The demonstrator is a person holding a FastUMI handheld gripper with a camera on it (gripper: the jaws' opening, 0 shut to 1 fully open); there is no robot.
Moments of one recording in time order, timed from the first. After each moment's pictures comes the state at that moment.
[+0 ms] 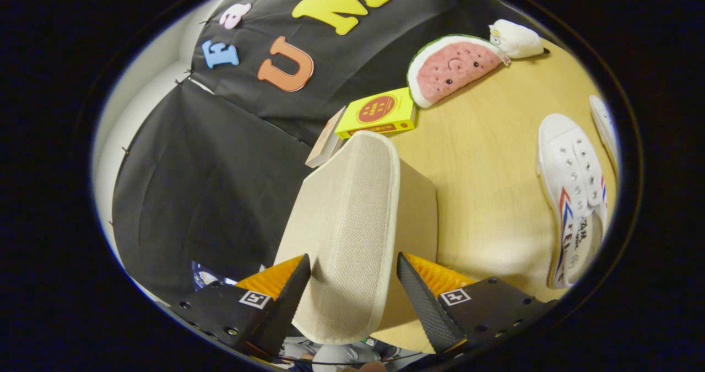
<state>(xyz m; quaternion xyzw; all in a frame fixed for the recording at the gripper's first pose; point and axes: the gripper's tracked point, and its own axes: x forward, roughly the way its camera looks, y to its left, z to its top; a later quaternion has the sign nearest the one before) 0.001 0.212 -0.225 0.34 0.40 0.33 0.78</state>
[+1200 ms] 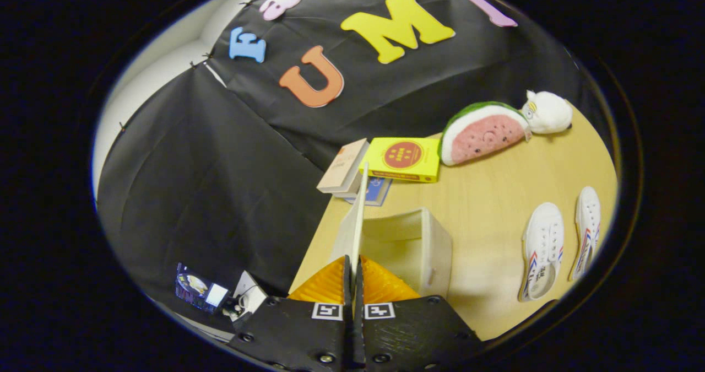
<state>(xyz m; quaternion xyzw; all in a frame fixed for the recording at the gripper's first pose) 0.006 0.242 -0.056 0.24 0.34 0.29 0.86</state>
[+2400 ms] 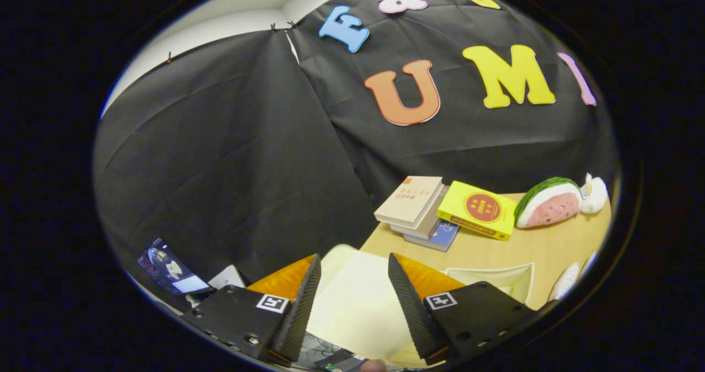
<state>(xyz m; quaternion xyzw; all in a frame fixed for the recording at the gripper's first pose) 0.012 0.439 0.018 0.11 0.23 0.32 0.91</state>
